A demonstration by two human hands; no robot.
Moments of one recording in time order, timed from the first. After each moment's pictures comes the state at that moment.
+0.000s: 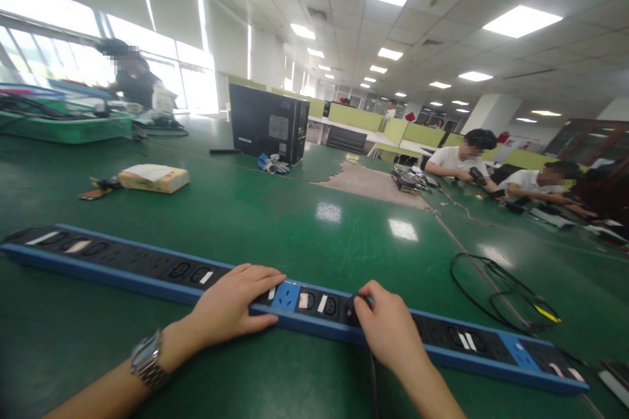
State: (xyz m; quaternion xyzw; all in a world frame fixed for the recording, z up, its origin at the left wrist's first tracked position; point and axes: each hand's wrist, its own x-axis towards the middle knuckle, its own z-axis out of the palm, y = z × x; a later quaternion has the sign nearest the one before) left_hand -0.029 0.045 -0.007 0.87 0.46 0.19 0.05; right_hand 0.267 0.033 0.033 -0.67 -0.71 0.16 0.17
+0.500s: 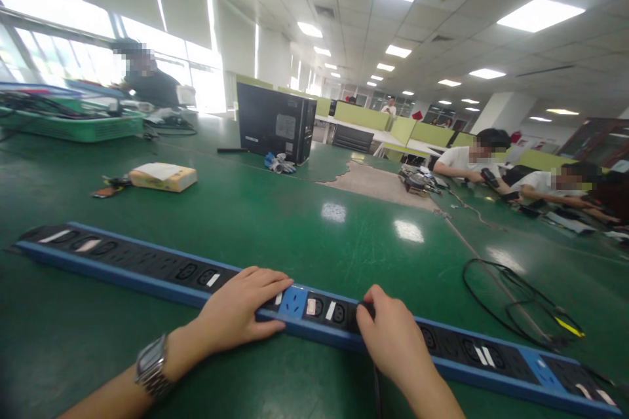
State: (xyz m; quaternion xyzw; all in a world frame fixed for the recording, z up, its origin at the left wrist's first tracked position) left_hand -0.029 0.045 -0.008 0.87 0.45 0.19 0.06; right_hand 0.255 0.039 0.031 -0.68 -0.72 0.11 0.11
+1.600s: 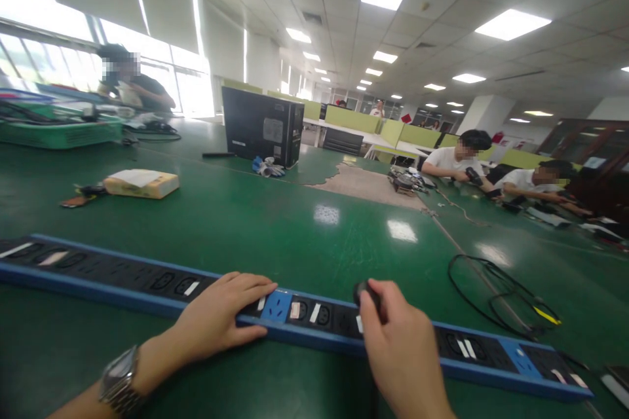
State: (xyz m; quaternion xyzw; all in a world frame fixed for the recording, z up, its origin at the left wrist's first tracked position) left_hand -0.029 0.047 -0.005 0.86 0.47 0.17 0.07; right_hand 0.264 0.005 0.061 -0.67 -0.67 0.05 0.31
